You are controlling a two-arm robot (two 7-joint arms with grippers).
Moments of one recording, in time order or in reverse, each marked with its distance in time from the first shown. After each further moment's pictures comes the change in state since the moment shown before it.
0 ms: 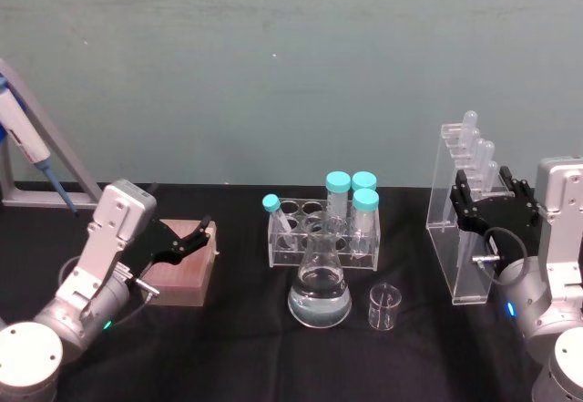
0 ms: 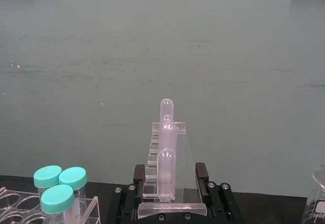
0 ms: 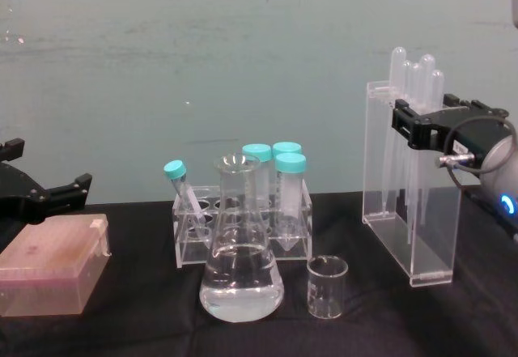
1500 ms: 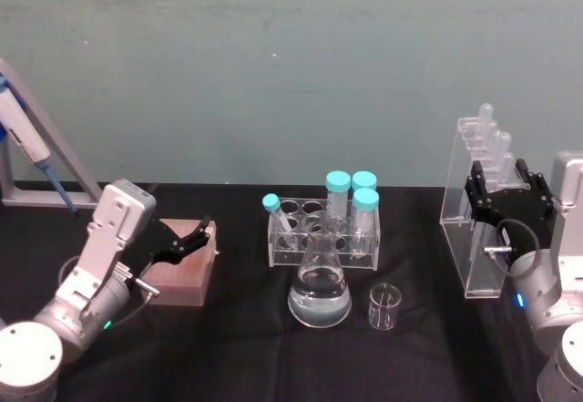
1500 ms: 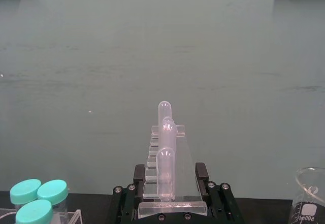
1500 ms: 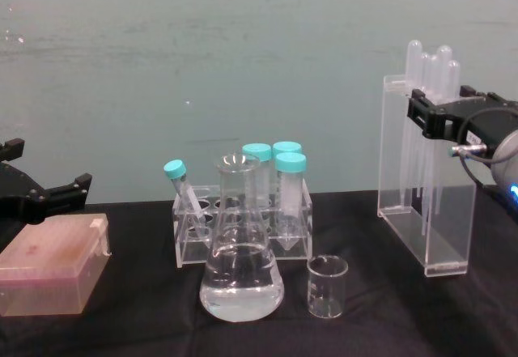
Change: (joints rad) left arm 0.000 0.000 0.000 0.000 0.000 0.000 0.000; right arm 0.025 -0.004 0.027 0.030 0.007 -0.032 -0.020
